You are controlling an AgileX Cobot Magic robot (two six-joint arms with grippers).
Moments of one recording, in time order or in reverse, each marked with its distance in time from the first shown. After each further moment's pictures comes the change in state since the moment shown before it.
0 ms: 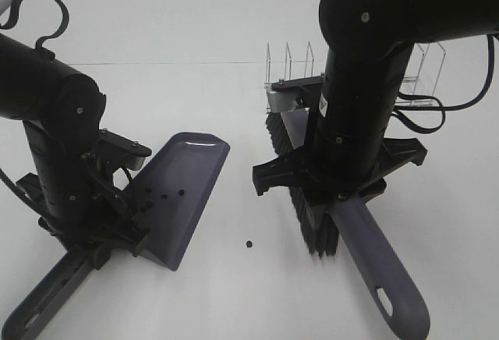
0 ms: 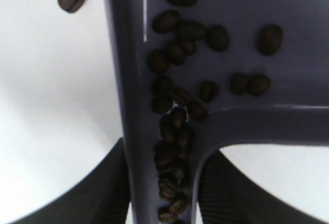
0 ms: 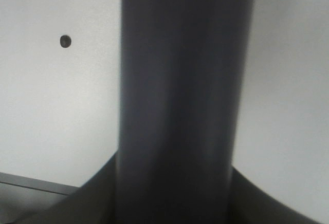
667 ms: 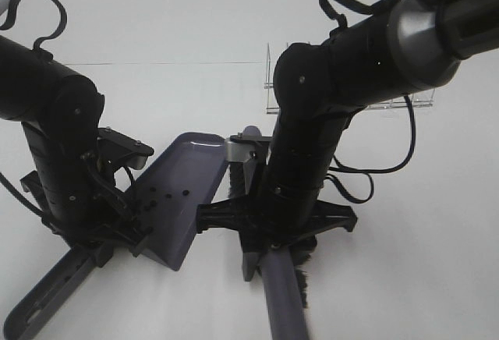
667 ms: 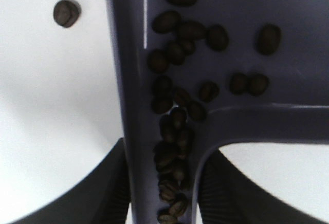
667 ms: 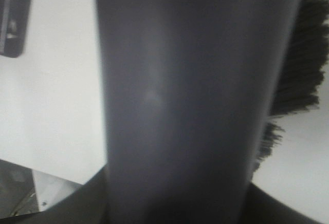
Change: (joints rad) left arm 0.000 -0.003 0.005 -0.001 -0.029 0.034; right arm 0.042 0.191 -0.003 0.358 -0.166 -0.136
